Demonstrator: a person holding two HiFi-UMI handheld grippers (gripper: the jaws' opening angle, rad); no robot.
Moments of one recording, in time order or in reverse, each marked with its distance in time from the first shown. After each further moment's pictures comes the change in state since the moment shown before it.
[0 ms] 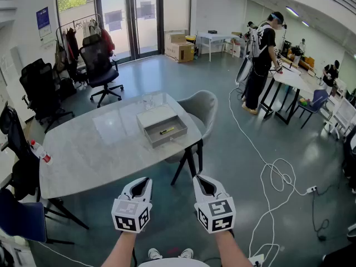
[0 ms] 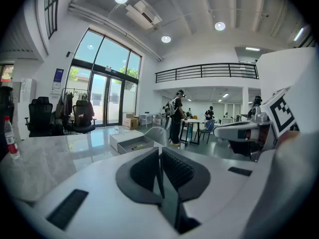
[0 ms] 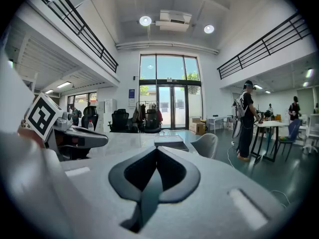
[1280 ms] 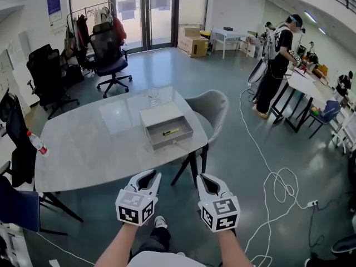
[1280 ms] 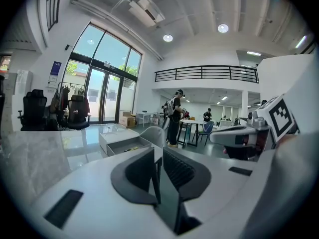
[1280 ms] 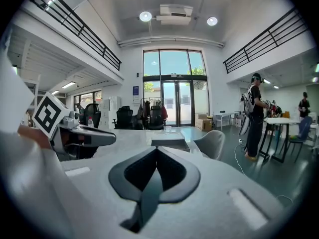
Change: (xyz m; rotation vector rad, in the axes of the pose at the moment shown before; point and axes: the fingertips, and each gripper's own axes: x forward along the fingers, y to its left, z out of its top) left arm 0.088 0.008 0.014 -0.035 -0.011 -0.048; right arm 0.070 -0.046 -0.007 -0.003 0.039 0.076
